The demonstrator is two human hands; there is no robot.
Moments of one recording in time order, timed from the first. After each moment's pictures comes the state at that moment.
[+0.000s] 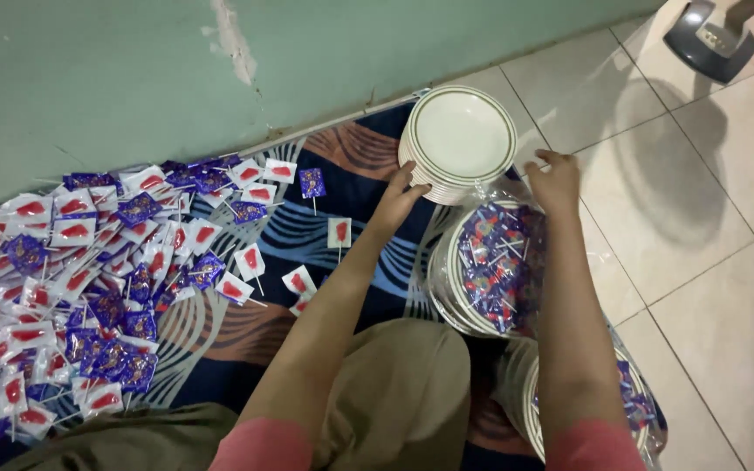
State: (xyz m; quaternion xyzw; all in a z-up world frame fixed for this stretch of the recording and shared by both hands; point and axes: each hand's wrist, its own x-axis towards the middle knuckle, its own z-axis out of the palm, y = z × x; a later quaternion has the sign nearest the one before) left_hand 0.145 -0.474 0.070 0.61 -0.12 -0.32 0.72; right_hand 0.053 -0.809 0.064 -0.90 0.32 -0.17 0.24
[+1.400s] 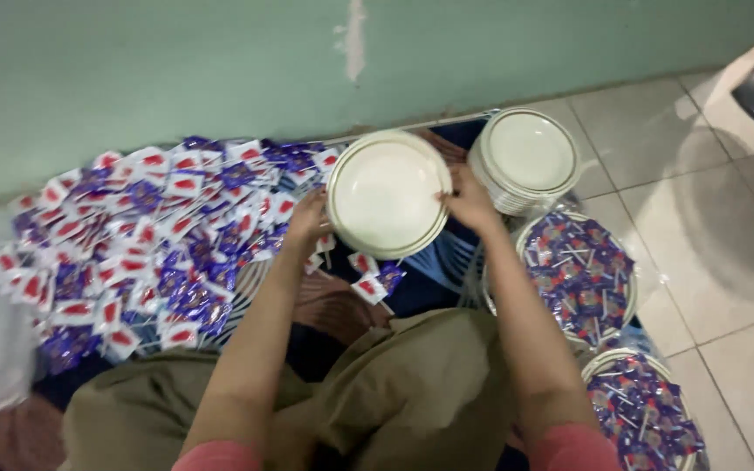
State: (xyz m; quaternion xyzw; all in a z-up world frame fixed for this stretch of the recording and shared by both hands) left_hand 0.216 -0.176 -0.082 0.40 0.03 -0.28 0.87; right_hand 0.120 -0.510 0.114 -0.90 0.14 0.04 0.42
